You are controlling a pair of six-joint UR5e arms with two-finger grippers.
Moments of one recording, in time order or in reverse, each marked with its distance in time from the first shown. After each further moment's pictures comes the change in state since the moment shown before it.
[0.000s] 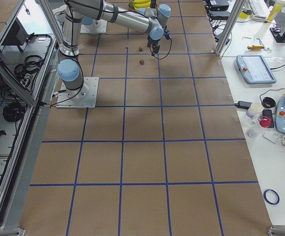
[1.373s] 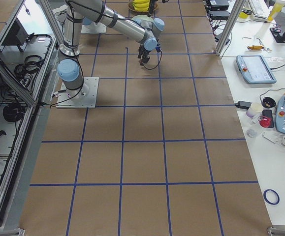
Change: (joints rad) left arm -0.016 -0.002 -0.023 0.002 -0.003 0.005; right arm -0.009 0.021 0.098 -0.008 -0.006 0.010
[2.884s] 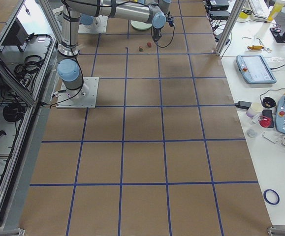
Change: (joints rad) left arm 0.053 0.032 0.016 0.036 0.005 0.010; right arm 0.083 -0.030 -0.294 0.000 0.124 0.161
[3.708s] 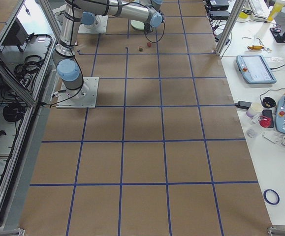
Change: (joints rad) left arm 0.043 0.022 0.003 0.001 -0.011 0.028; right arm 0.153 0.138 -0.001 -0.135 0.173 0.031
